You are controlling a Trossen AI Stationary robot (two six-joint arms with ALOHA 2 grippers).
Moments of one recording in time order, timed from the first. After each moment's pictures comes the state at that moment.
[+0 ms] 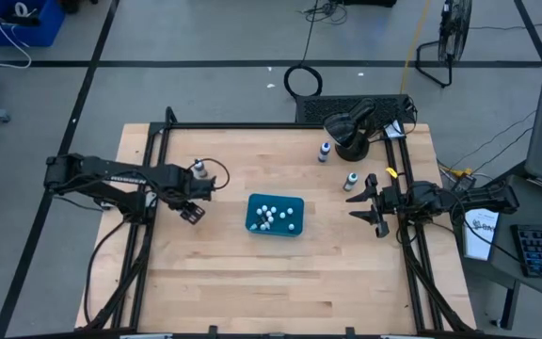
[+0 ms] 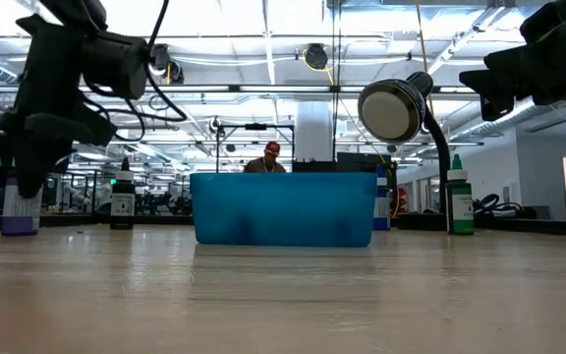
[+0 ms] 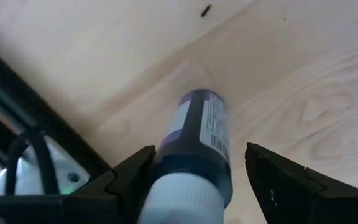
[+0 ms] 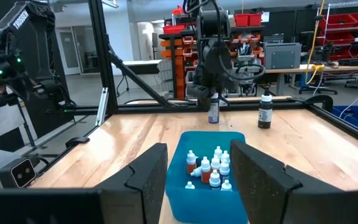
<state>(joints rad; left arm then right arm) 0.11 1.27 0.71 -1.18 0.00 -0.82 0.09 0.09 0.02 0.13 0.00 0.07</state>
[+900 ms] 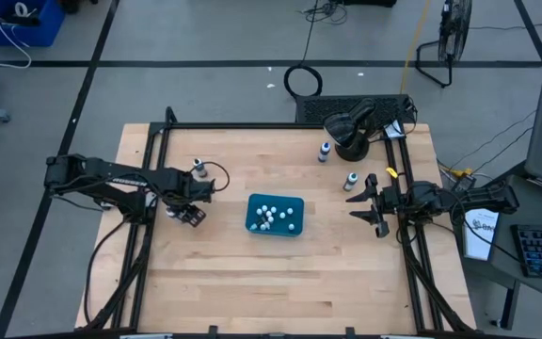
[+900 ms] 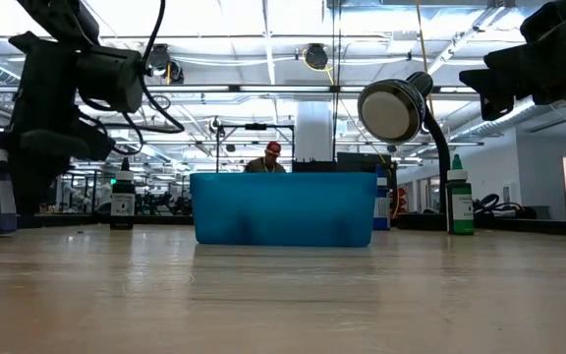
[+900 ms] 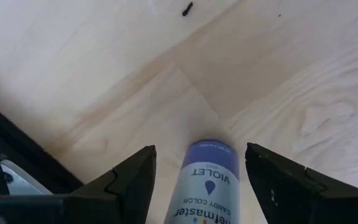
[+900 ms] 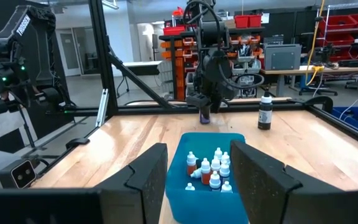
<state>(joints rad) 0.11 1.27 0.62 -1.05 0.03 -0.80 0.09 0.09 0.02 0.13 0.00 0.07</state>
